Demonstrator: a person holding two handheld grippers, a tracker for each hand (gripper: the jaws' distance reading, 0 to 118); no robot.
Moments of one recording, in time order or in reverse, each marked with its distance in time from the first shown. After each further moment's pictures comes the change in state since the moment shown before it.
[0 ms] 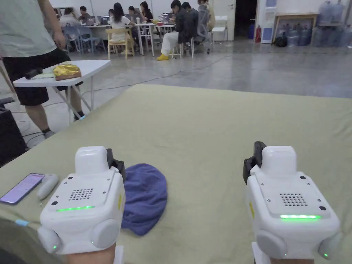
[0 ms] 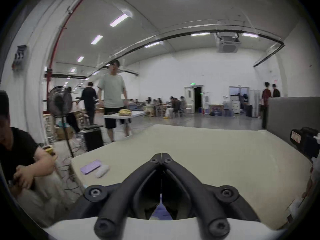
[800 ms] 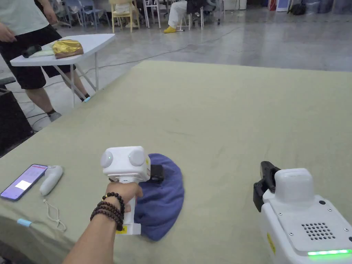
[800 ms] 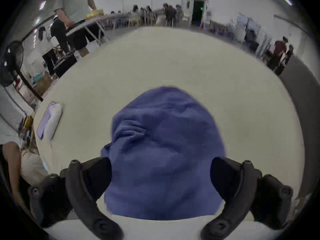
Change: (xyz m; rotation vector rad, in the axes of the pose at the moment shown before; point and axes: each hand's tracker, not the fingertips) left arm 0.025 -0.123 -0.330 -0.970 -0.117 -0.070; right arm -0.010 -0.061 -0.049 -0.167 0.045 0.036
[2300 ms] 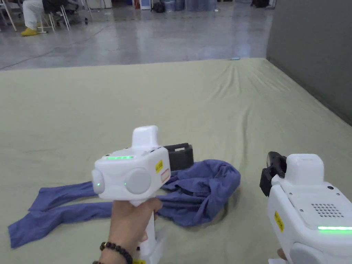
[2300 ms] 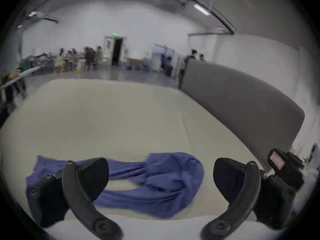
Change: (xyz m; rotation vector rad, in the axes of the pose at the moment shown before) left arm 0.305 -0.120 0.201 0.495 -0.647 -0.275; right arm 0.219 -0.005 0.126 -0.044 -0.506 -0.130
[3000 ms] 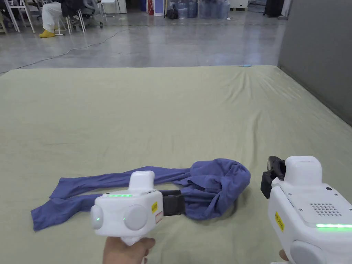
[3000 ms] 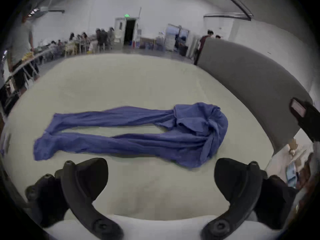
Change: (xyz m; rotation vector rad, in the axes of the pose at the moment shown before) left arm -0.047 -0.084 -0.026 -0.301 0.054 0.024; right arm -0.020 -0.003 0.022 -0.025 0.034 0.032
